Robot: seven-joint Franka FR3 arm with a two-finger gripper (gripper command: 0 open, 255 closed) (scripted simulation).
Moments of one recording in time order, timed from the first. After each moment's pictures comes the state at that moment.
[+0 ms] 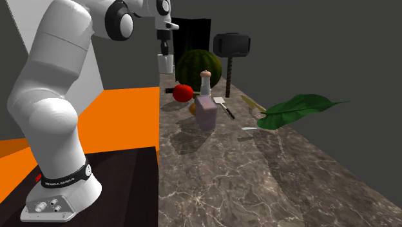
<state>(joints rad) 0.75 0.54 0.48 -1.09 -0.23 1.52 1.02</state>
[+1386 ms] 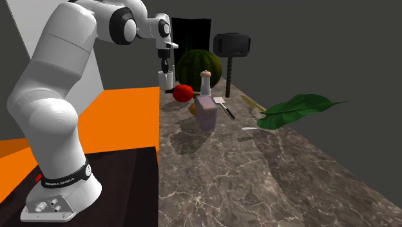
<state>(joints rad) 0.76 0.59 0.47 -1.28 -0.25 1.75 1.07</state>
